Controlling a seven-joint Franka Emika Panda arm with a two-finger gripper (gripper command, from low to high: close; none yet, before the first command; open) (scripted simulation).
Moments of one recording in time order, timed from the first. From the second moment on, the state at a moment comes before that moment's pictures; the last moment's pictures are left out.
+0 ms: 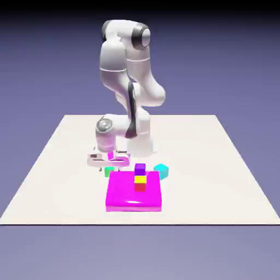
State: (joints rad) arm -0.29 0.20 -0.29 -2.94 -0.34 2.89 0.57
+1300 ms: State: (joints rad) arm 0.15 -0.10 0.27 -3.02 0.34 2.66 0.96
